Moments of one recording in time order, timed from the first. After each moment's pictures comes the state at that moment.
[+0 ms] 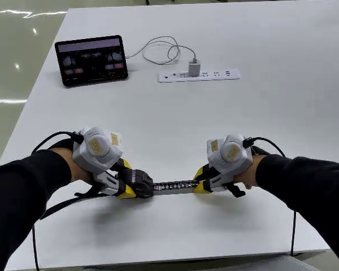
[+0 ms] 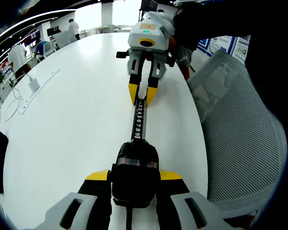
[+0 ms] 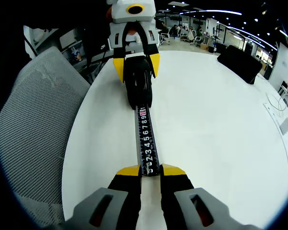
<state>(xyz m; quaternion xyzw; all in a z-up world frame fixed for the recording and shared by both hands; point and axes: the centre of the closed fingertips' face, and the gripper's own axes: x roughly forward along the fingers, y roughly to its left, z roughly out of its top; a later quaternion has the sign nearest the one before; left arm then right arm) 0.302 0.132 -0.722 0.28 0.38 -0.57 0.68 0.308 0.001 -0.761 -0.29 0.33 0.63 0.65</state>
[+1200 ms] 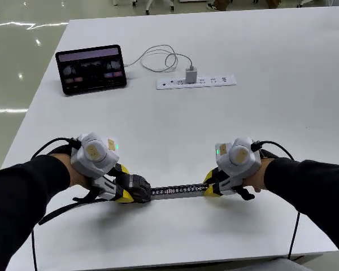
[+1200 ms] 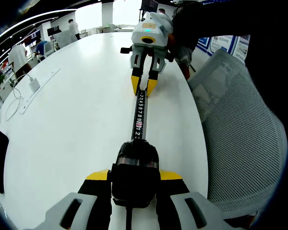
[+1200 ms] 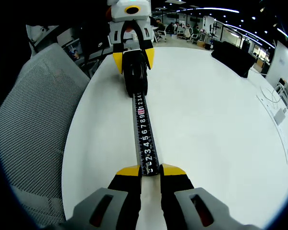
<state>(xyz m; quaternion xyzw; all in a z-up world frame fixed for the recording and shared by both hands) 0.302 0.132 -0.722 0.28 0.38 -0.56 0.68 0.308 -0.032 -0.761 -0.29 0.34 0.61 0.65</state>
